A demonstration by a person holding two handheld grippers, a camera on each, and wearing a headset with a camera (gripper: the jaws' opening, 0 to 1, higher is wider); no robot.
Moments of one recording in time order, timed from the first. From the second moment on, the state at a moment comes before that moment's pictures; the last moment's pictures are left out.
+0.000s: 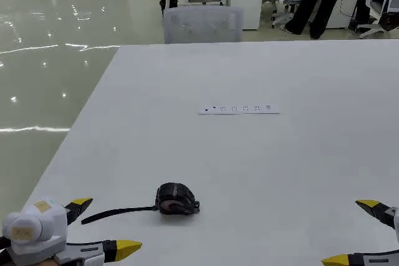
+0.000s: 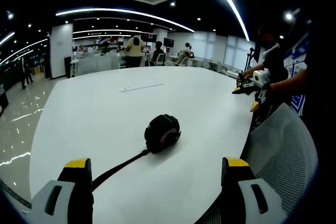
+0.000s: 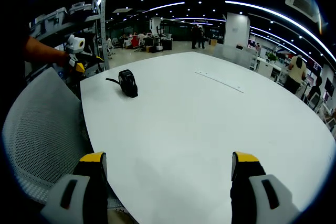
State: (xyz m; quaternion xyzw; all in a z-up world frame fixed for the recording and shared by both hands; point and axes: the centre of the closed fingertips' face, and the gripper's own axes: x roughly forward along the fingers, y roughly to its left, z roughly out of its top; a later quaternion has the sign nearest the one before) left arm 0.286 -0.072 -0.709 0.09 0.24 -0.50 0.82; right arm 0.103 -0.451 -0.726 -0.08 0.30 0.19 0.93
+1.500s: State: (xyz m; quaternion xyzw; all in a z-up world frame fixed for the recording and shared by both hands) left arm 0.317 -0.145 -0.693 0.27 0.25 -0.62 0.69; right arm 0.145 -0.436 -0.698 -0.14 0.29 0.25 0.91
